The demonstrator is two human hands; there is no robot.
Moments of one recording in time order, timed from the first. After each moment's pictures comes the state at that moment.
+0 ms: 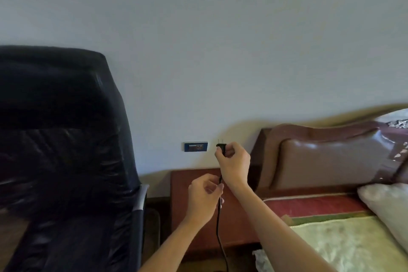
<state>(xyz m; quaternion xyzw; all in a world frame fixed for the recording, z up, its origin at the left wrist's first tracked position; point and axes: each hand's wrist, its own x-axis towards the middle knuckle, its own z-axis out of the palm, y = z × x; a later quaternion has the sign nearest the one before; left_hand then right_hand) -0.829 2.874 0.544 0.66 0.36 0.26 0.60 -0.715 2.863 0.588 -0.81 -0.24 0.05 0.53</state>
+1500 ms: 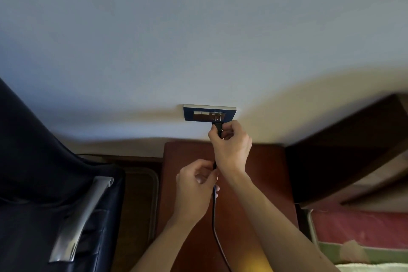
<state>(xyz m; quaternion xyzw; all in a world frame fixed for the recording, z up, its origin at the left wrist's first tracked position) -0.709 3.037 0.288 0.58 0.50 0.22 0.61 -0.593 3.058 0.276 -0.83 -0.23 0.15 0.49</state>
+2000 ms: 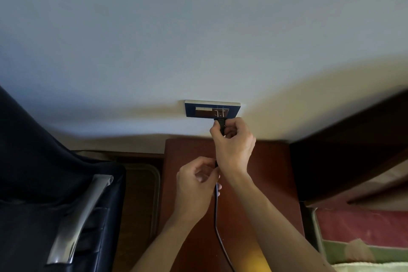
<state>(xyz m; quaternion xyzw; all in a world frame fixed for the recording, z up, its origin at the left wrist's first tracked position) -0.711 3.040 0.279 0.58 0.48 0.22 0.62 -0.598 3.060 0.273 -0.81 -0.22 0.13 0.53</state>
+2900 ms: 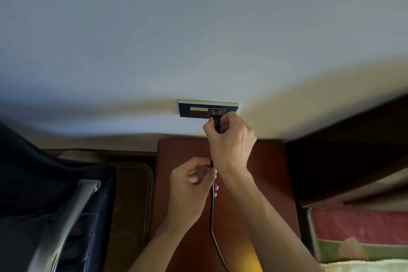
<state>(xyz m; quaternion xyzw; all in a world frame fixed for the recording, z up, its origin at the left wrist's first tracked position) -0.709 3.047 0.260 0.56 0.46 0.26 0.63 -0.593 3.072 0.285 -0.86 -0.29 0.06 0.41</state>
